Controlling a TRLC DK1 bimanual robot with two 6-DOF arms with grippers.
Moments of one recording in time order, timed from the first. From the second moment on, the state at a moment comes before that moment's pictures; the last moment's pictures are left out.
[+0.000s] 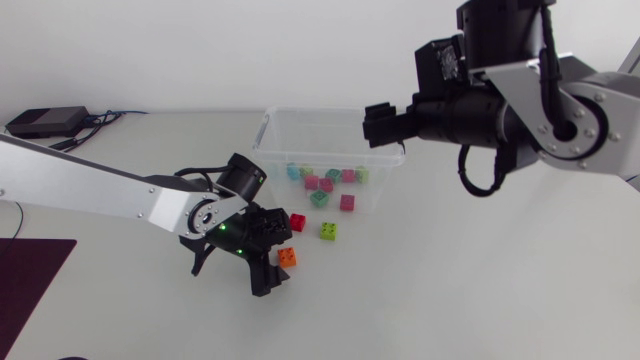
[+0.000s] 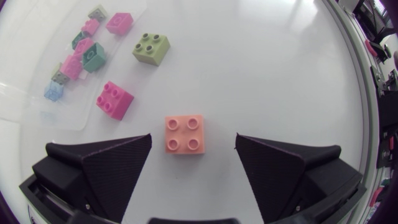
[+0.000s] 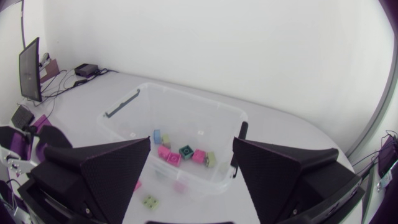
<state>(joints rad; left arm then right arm) -0.52 1.85 0.91 -0.23 0.26 0.81 0.50 1.39 1.05 -0.14 0.14 0.04</state>
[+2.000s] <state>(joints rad) -0.43 2.01 1.59 -0.20 0.06 0.30 0.74 2.06 1.32 -0.53 0.29 0.72</state>
